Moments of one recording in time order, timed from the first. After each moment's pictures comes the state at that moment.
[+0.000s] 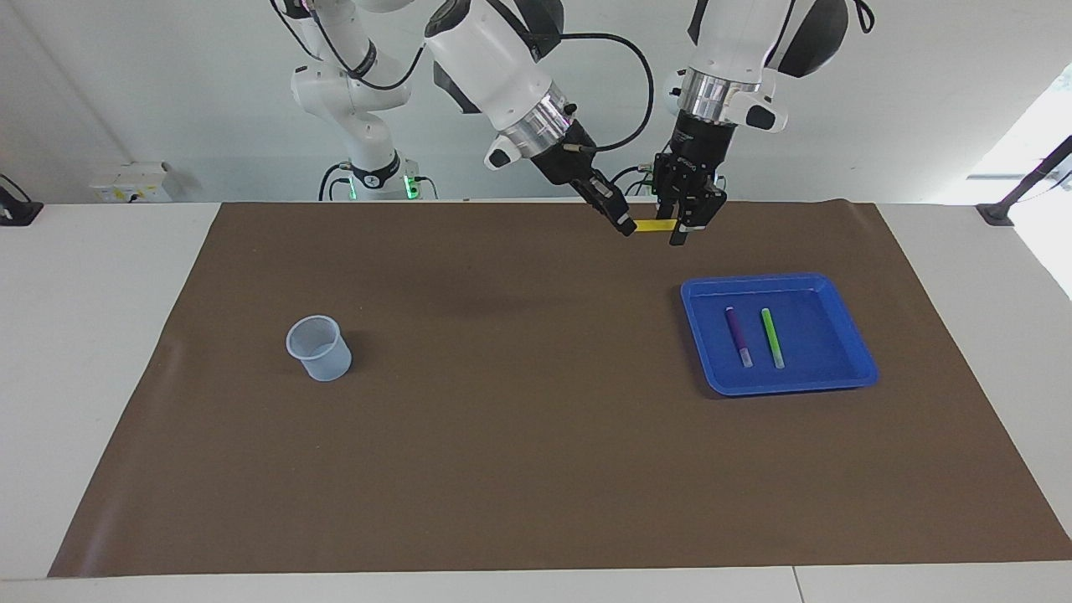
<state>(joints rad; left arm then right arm) 0.03 -0.21 -0.48 -1.90 -0.14 2.07 -2.18 0.13 0.19 0.56 -1.61 0.41 2.36 1.57</state>
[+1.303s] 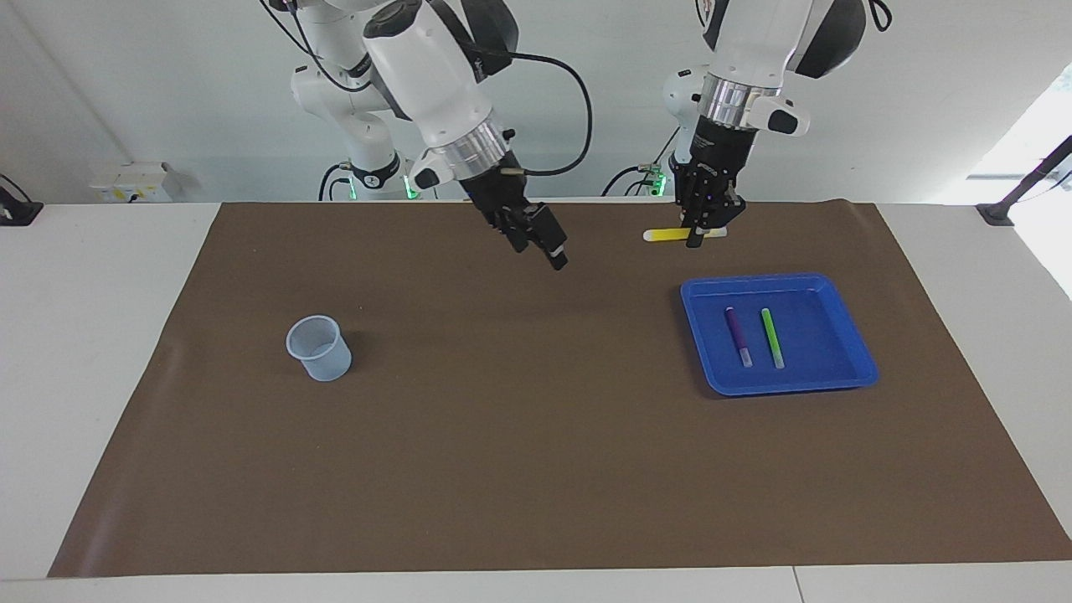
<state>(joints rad) 0.11 -0.21 -0.47 -1.90 -0.12 2.06 -2.07 0.12 0.13 0.33 -1.60 0.28 2.07 1.11</state>
